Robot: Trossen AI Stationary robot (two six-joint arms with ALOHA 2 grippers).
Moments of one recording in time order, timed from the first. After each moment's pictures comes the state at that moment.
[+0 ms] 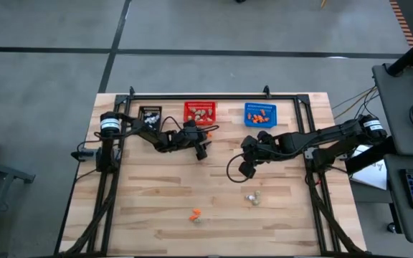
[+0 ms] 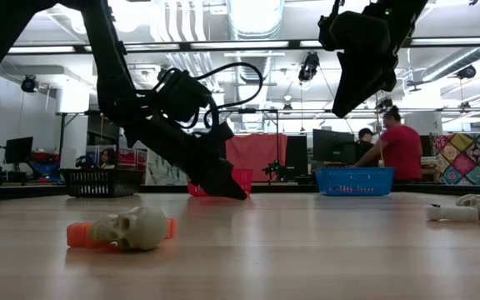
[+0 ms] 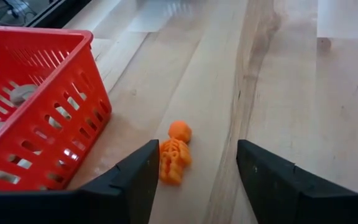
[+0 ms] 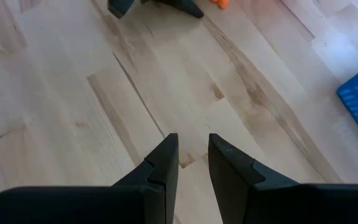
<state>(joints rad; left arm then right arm) 0.24 2.00 0.76 0.66 -0.24 0.09 0.12 1.38 1.00 -0.69 0.29 0.60</state>
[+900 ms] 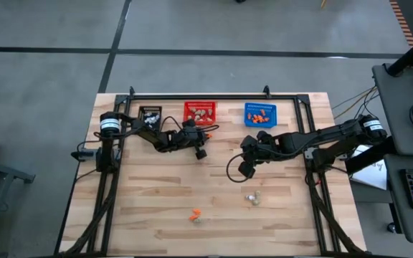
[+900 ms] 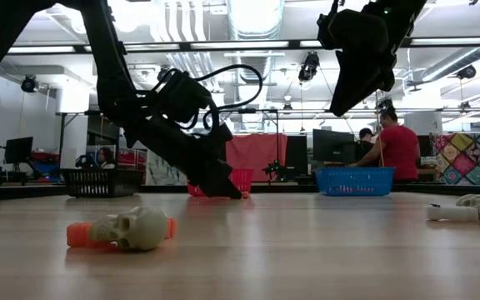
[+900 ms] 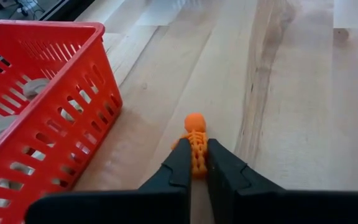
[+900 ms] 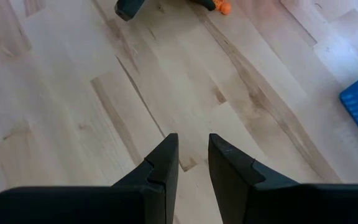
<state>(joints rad) 0.24 1.99 0.76 0.65 -0.26 0.10 0.12 1.38 1.00 -0.67 0.29 0.60</state>
